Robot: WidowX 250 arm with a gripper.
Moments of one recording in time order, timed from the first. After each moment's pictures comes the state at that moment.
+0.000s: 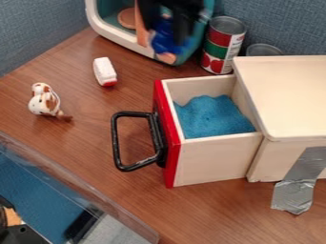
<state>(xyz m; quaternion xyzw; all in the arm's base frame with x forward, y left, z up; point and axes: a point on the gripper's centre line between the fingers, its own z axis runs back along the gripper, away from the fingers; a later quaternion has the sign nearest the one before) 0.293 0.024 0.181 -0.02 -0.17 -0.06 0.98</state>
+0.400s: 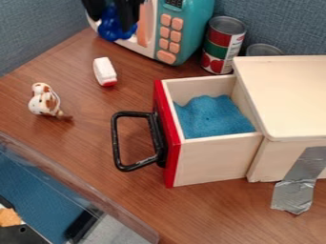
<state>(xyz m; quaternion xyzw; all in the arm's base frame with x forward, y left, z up) 0.289 0.093 0.159 -0.02 -0.14 0.04 0.99</state>
